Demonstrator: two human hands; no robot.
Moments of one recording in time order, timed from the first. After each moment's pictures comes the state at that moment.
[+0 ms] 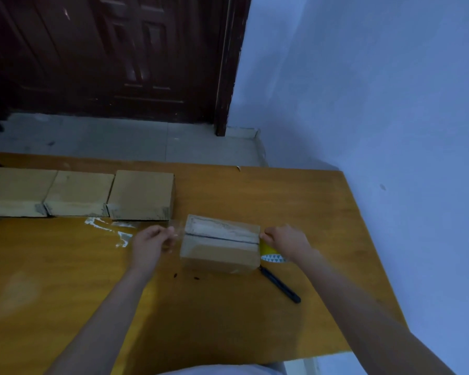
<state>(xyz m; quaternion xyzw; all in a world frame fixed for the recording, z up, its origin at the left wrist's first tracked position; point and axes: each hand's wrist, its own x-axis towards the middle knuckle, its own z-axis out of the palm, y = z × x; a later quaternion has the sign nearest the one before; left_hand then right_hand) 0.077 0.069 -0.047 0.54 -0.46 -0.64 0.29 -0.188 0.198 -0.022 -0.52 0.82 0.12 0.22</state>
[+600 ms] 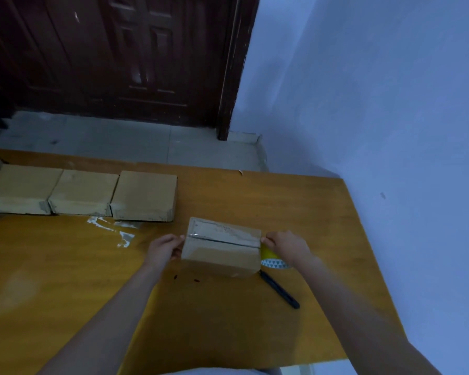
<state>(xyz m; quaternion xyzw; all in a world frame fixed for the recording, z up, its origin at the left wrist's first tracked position) 0.068 0.069 -0.075 0.56 -0.45 -0.68 0.16 -0.187 0.199 -0.023 -0.50 0.83 0.10 0.23</state>
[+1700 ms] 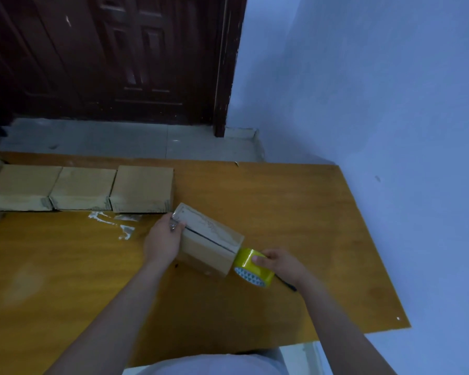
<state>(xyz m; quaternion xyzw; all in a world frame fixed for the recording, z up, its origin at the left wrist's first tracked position) 0.061 0.079 -0.068 0.58 -0.72 -0.37 0.12 -0.149 0.267 -0.048 -0.31 0.77 -0.26 0.50</state>
